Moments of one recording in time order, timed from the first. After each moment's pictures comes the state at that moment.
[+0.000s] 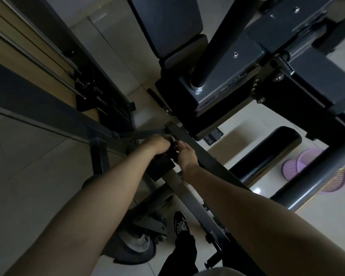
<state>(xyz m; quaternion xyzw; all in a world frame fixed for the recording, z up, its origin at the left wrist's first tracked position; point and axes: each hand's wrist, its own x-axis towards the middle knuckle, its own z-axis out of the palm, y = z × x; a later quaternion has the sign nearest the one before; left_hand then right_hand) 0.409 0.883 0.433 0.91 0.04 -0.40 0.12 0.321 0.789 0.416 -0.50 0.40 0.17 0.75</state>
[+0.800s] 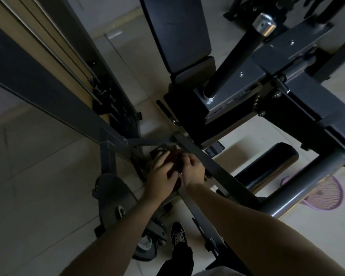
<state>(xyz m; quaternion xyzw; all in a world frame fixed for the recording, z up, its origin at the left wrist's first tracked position) 0.273 0.932 0.444 0.93 -0.10 -0.13 0.33 0.272 0.808 0.449 -0.68 0.33 0.05 0.65</state>
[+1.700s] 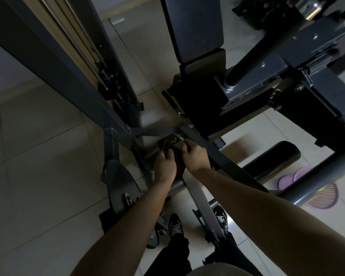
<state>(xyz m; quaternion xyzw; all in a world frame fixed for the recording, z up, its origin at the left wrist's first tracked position) 0.280 0.931 0.459 0.77 0.27 -0.22 0.54 0.289 0.821 0.459 -0.86 0.16 0.13 0.47</state>
